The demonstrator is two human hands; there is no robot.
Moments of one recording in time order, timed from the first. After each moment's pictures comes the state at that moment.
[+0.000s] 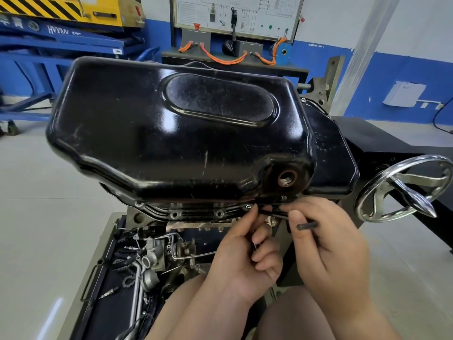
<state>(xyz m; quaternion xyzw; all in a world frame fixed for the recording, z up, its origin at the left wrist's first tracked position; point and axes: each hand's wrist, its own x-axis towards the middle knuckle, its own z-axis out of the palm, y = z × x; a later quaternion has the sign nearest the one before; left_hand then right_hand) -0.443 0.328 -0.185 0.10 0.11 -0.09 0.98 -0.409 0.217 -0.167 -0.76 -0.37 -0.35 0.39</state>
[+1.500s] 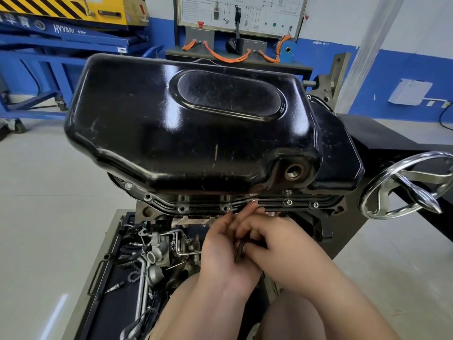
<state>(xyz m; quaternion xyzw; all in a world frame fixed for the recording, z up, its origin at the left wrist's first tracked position) -0.447 0.344 -0.198 0.12 0.20 0.04 0.97 -0.415 0.250 -0.163 -0.88 -0.40 0.05 0.27</state>
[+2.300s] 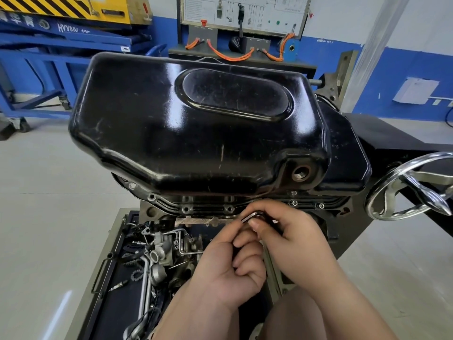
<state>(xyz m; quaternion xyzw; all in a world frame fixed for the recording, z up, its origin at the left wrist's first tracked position) -0.463 0.357 -0.199 0.03 0.20 -0.10 0.97 -0.415 0.252 -0.166 -0.81 -0.36 -0.01 0.47</state>
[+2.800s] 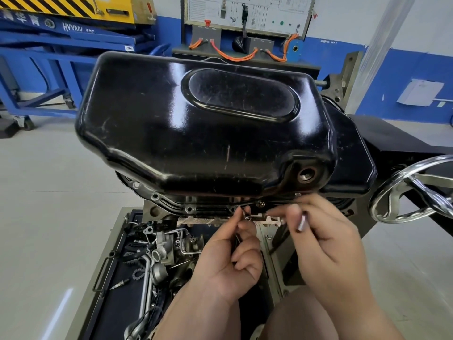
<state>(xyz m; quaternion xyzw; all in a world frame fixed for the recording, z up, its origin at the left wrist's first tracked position) -0.457 0.364 -0.211 0.00 0.12 -0.08 0.99 -0.426 0.237 -0.160 -0.76 -0.36 -0.20 0.50</state>
